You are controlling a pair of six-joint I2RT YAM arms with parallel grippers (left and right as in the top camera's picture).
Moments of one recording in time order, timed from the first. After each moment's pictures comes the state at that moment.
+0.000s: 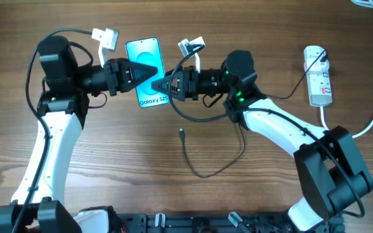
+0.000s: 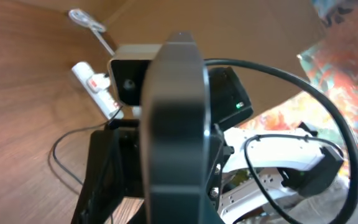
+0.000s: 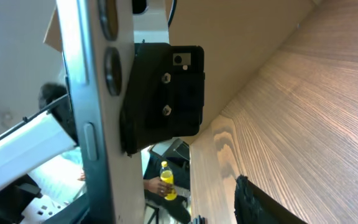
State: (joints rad) left arm 0.07 1.42 1.01 0.01 1.45 -0.54; right arm 0.51 1.78 1.02 0.84 -1.08 1.00
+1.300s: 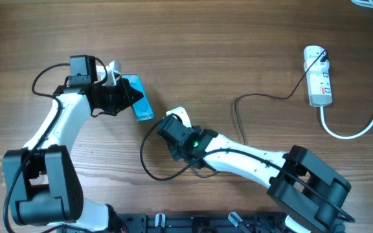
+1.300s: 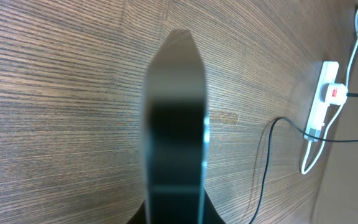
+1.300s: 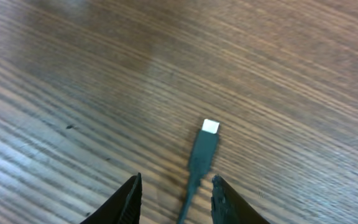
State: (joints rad) left arm 0.07 1.68 1.02 -0.53 0.65 -0.36; right arm 0.98 1.80 1.00 -0.36 0.19 0.50
